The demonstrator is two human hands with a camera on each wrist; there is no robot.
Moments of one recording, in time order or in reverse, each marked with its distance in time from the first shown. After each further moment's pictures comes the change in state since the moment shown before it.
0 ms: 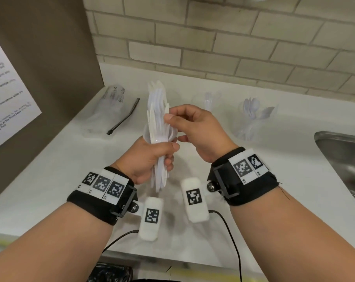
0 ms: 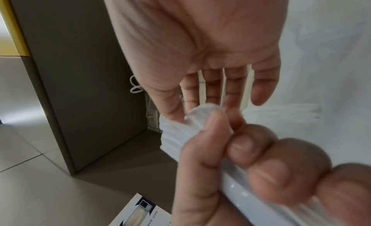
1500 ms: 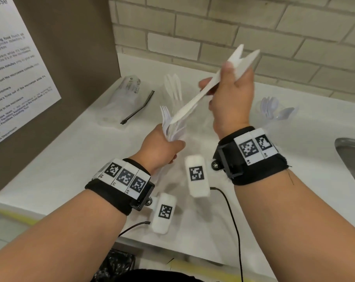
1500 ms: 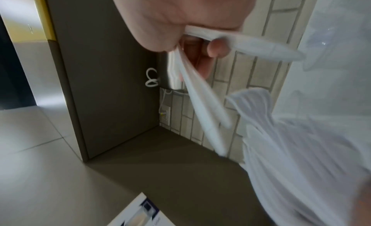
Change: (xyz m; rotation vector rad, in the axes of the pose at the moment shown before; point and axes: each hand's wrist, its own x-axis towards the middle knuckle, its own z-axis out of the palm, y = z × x) left_hand 0.014 -0.016 -0.007 0.532 0.367 0.028; right_hand 0.027 -0.028 0.001 0.167 0.537 -0.332
